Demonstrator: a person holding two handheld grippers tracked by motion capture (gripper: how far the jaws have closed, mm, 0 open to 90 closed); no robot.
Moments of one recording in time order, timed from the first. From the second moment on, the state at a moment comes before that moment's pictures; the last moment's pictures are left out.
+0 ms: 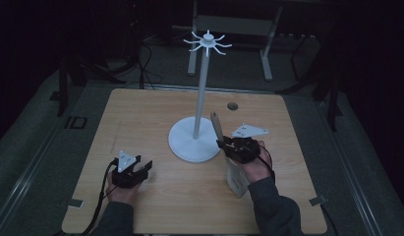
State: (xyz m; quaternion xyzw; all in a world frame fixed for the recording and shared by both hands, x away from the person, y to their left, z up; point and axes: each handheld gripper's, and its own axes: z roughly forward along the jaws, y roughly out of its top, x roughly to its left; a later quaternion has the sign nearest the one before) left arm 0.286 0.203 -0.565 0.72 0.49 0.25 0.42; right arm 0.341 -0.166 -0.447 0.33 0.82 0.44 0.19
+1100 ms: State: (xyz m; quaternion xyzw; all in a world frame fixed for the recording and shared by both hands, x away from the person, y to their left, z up) left arm 0.286 0.203 -0.565 0.72 0.49 0.25 0.42; right arm 0.342 -0.169 -0.427 0.32 0.78 0.50 0.19
